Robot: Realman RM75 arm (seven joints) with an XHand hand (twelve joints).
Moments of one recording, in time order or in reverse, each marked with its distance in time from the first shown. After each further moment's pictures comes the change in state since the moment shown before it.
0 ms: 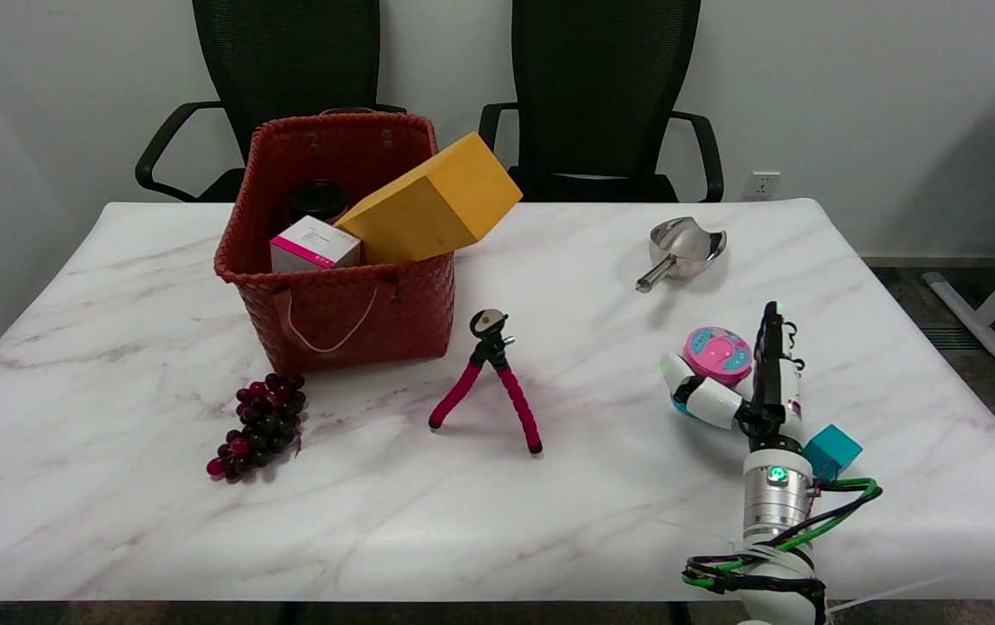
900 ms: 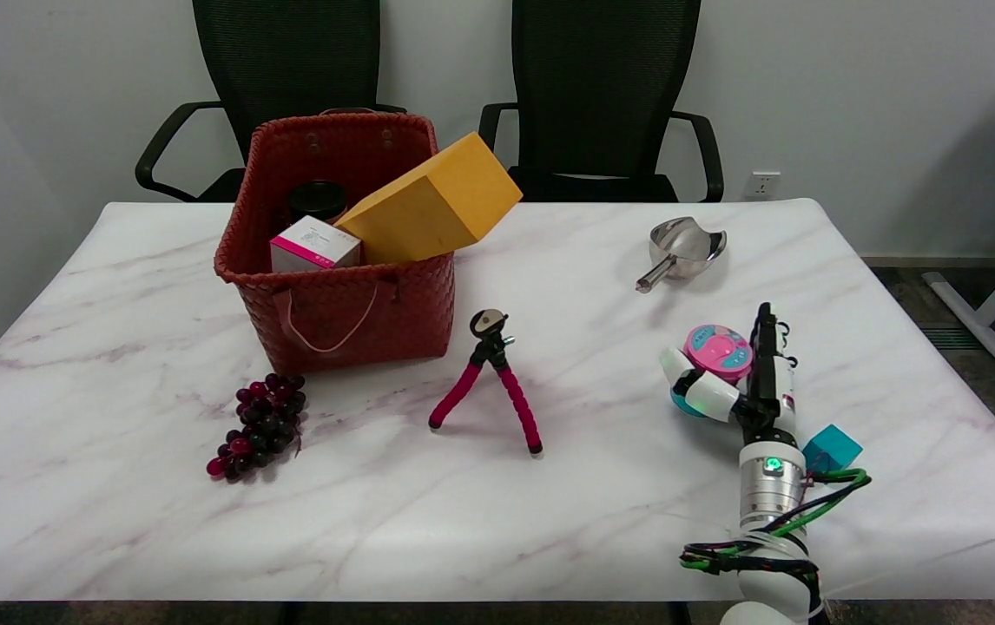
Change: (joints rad) arm 0.033 -0.013 0.044 -0.071 0.000 -0.077 0.062
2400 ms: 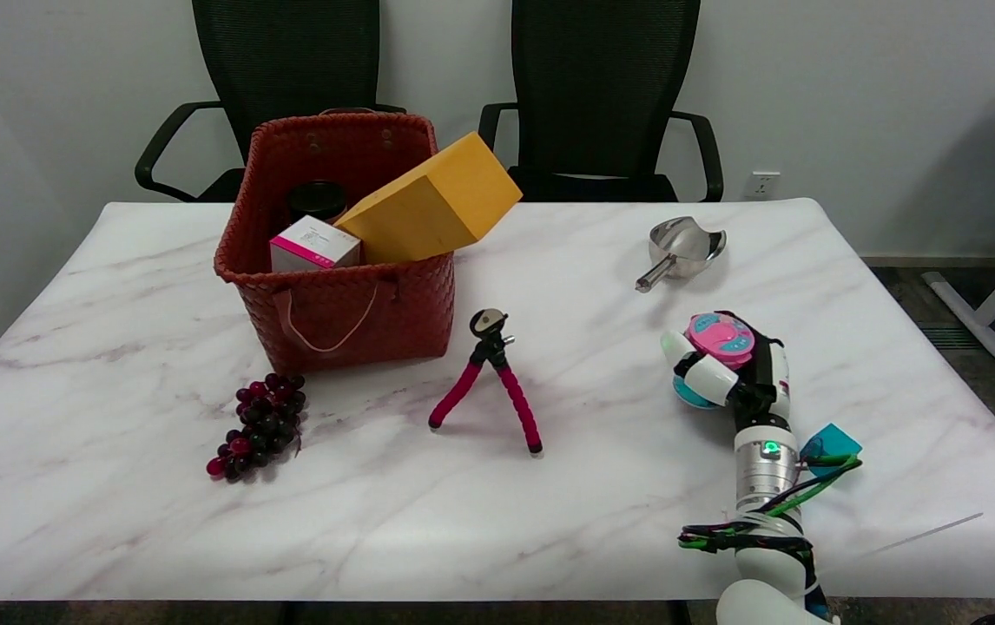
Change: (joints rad) arm 0.038 0.000 0.040 -0.040 -0.017 -0.075 0.097
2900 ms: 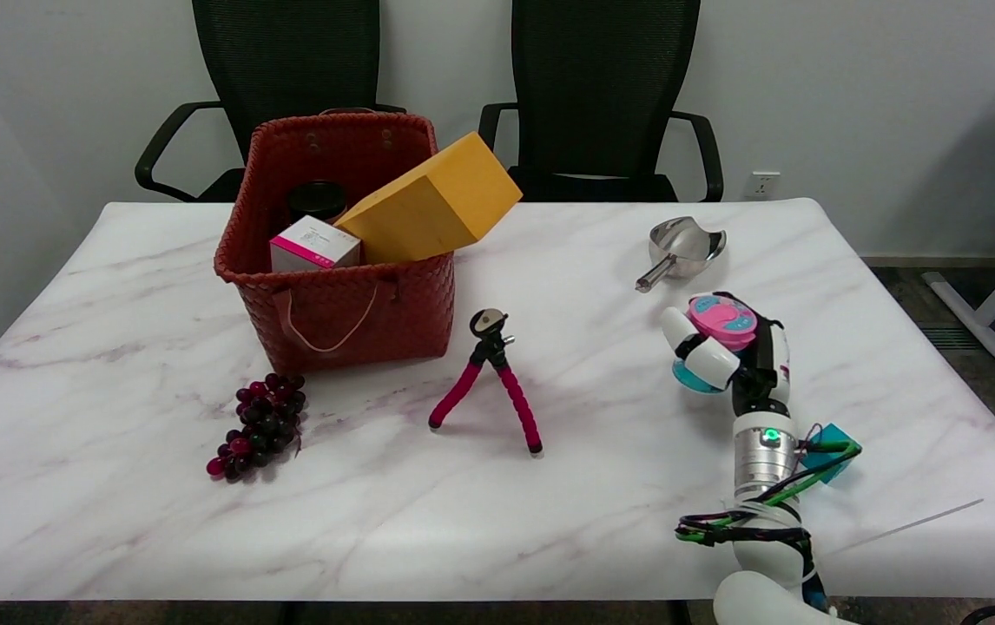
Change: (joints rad) arm 0.014 0.002 0.011 0.010 -0.054 0.009 0.042
